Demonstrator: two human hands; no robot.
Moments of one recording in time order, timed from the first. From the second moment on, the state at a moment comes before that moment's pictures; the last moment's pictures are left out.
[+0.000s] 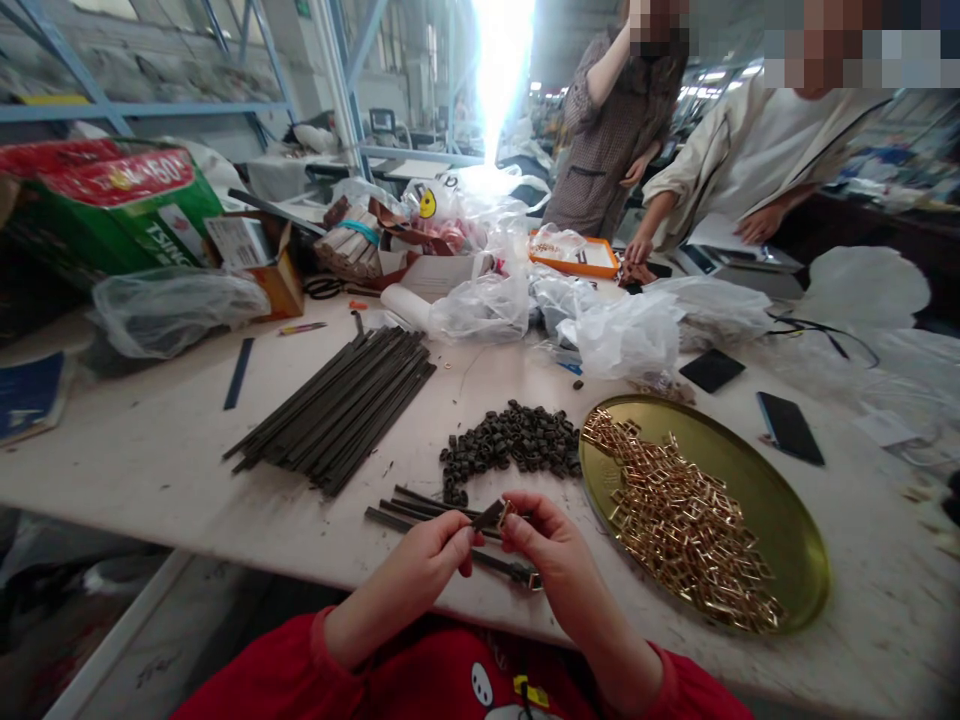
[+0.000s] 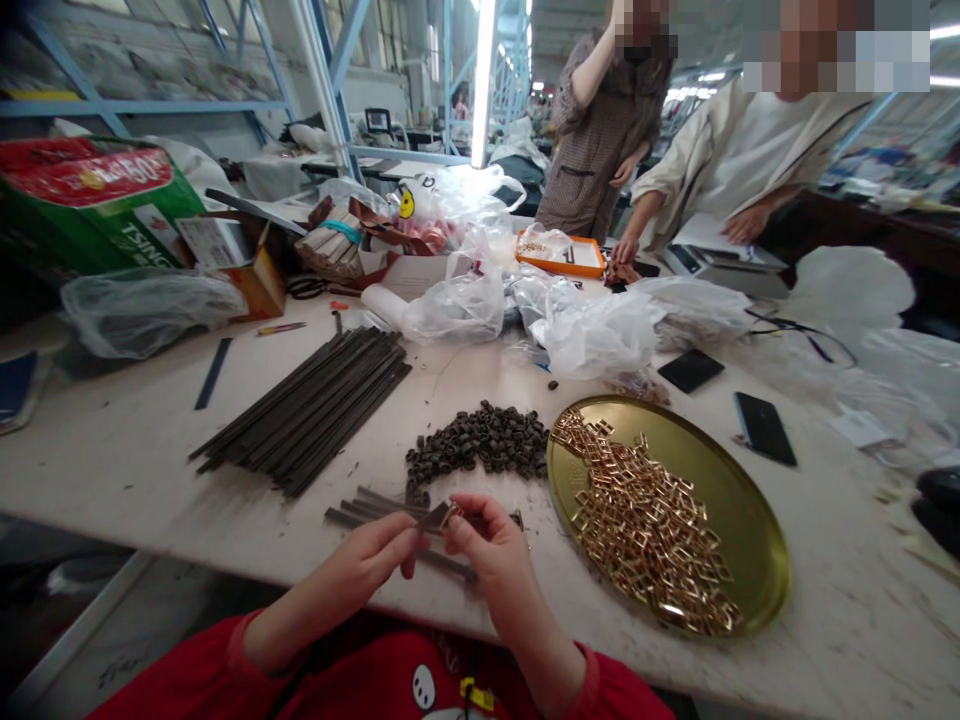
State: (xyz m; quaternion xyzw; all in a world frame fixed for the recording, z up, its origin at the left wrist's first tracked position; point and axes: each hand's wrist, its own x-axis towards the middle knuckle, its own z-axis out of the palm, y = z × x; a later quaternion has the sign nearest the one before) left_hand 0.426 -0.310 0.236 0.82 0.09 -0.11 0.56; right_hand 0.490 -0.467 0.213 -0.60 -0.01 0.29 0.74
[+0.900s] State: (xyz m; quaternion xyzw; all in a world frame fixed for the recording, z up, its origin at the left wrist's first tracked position) left_hand 0.433 -0.323 0.227 0.85 0.11 -0.06 0.51; right_hand 0.486 -0.464 0.215 -0.62 -0.06 0.31 0.72
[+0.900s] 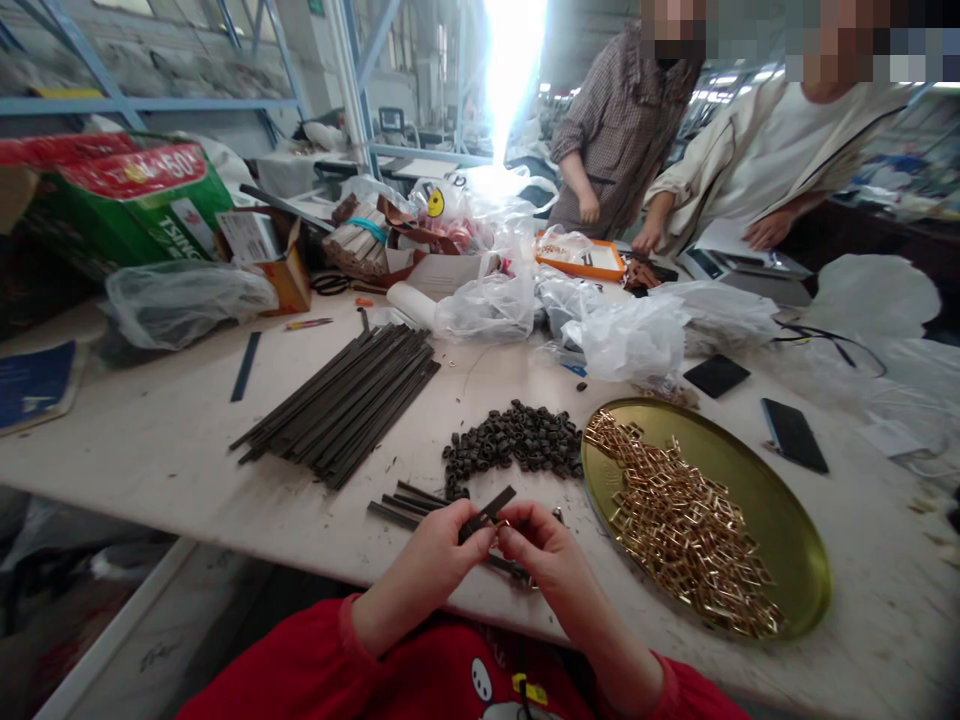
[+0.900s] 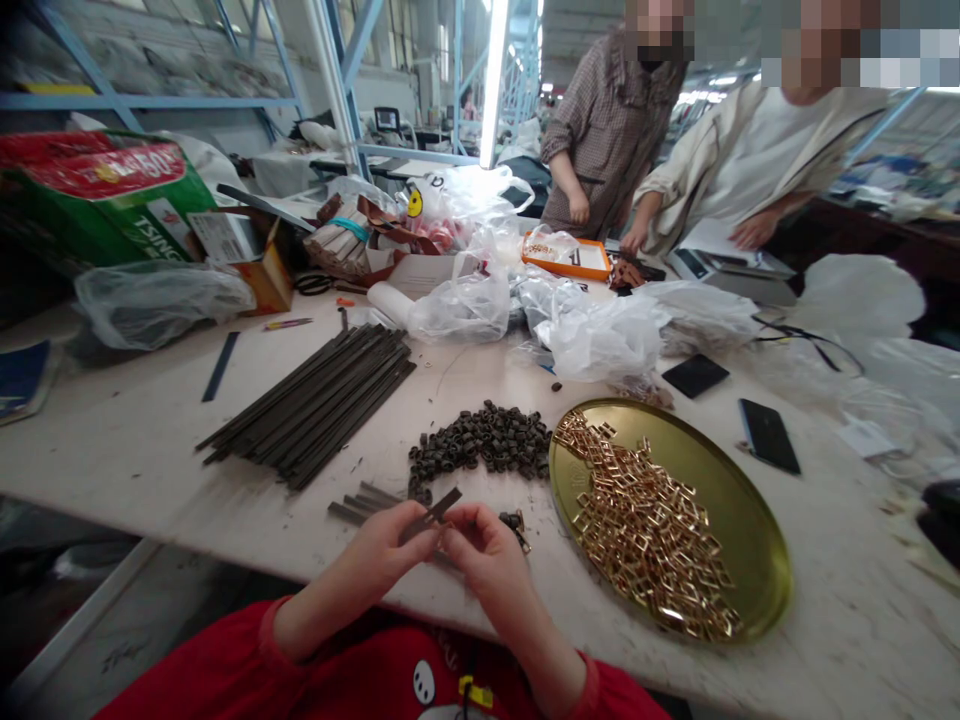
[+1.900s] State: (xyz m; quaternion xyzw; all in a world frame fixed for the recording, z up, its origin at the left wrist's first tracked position) left_hand 0.431 -0.313 0.238 0.83 0.09 -0.07 0.55; right_hand 0.481 -0.466 0.212 -0.61 -0.04 0.28 0.74
